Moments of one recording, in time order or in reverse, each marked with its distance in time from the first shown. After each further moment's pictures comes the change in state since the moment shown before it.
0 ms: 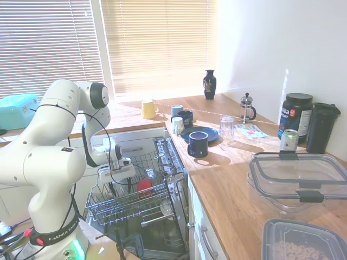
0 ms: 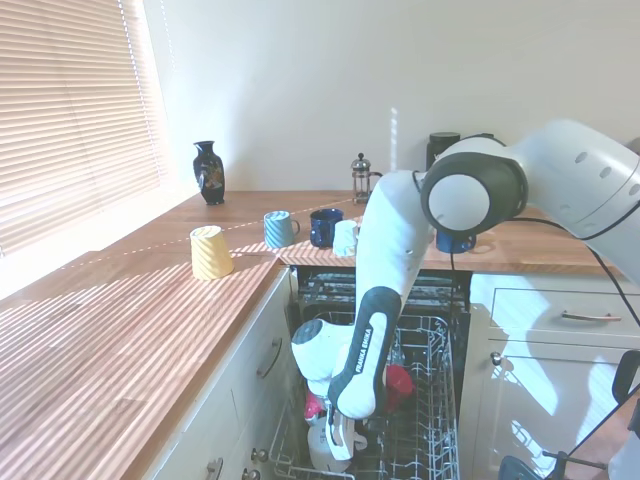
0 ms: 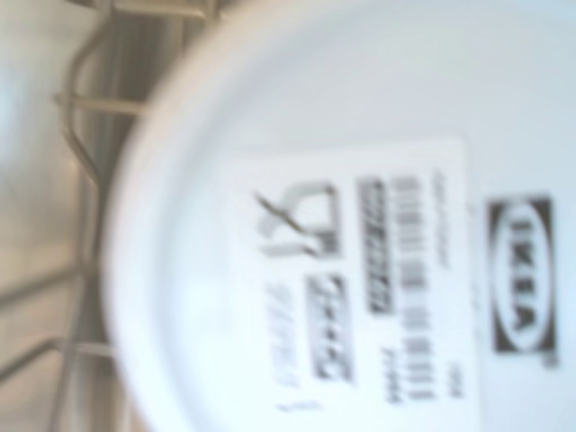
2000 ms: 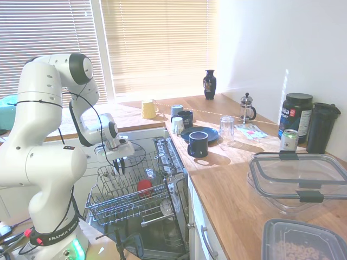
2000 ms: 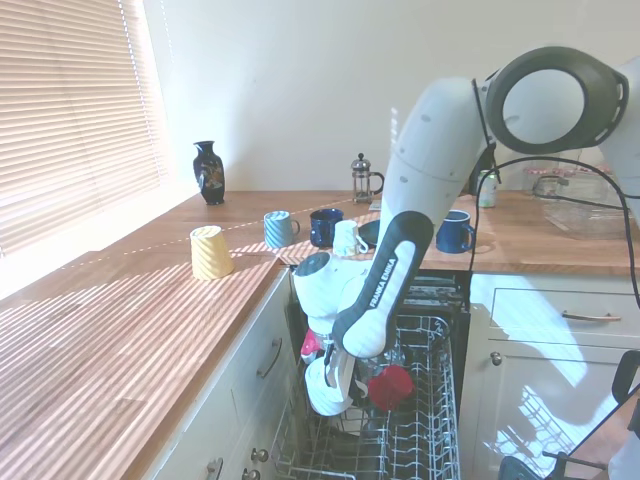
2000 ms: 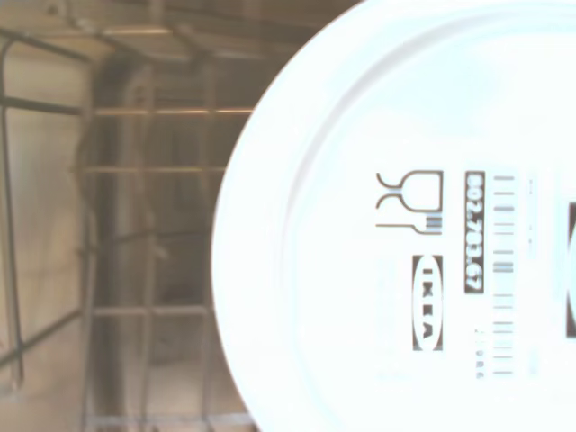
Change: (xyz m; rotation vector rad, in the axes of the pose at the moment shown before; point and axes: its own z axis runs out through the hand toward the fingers) arm -0.029 0.048 -0.155 0.010 0.121 0.180
